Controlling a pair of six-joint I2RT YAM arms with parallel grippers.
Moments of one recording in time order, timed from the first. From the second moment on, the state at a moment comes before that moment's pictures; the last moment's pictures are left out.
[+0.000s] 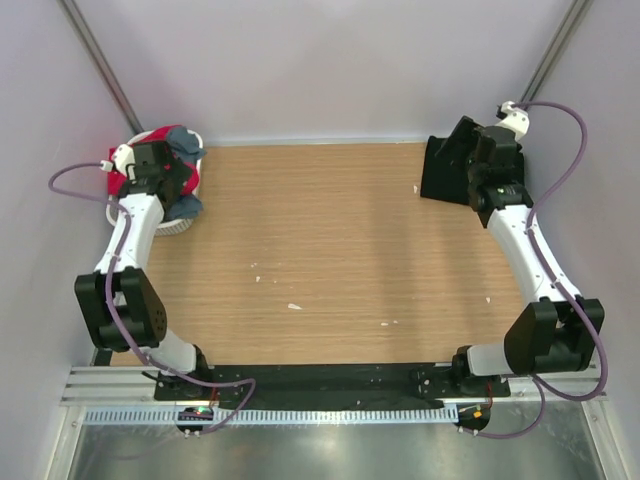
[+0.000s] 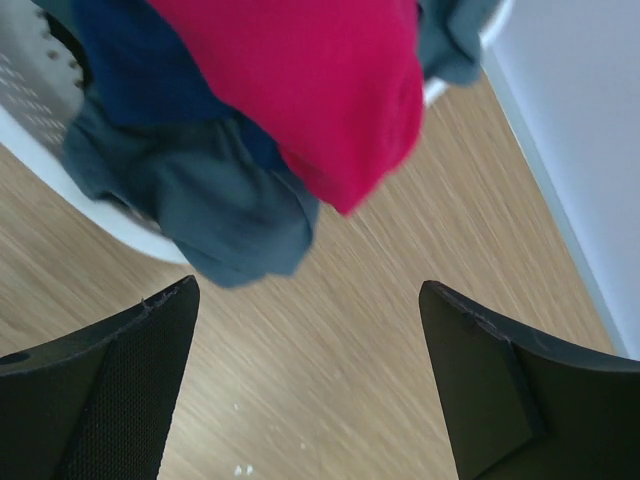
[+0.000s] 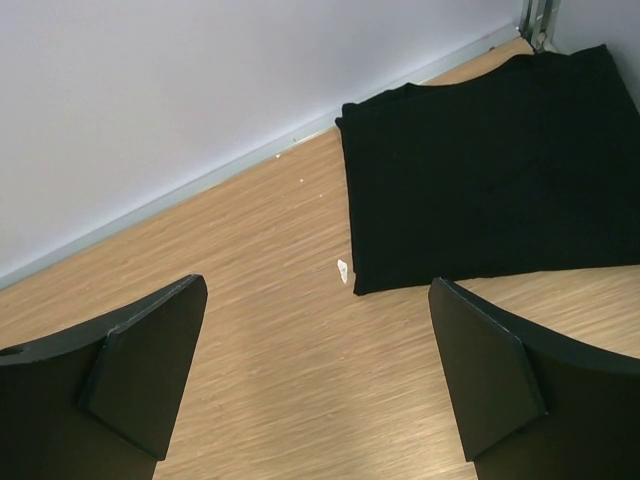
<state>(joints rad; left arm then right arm) 0.08 1.51 1.32 -0.51 -0.27 -0.84 0.04 1.36 1.24 -0.16 0.23 0.42</state>
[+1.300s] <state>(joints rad) 0.12 1.57 1.43 -0.32 -0.32 -0.70 0.04 1.36 1.24 -0.15 0.25 0.42</state>
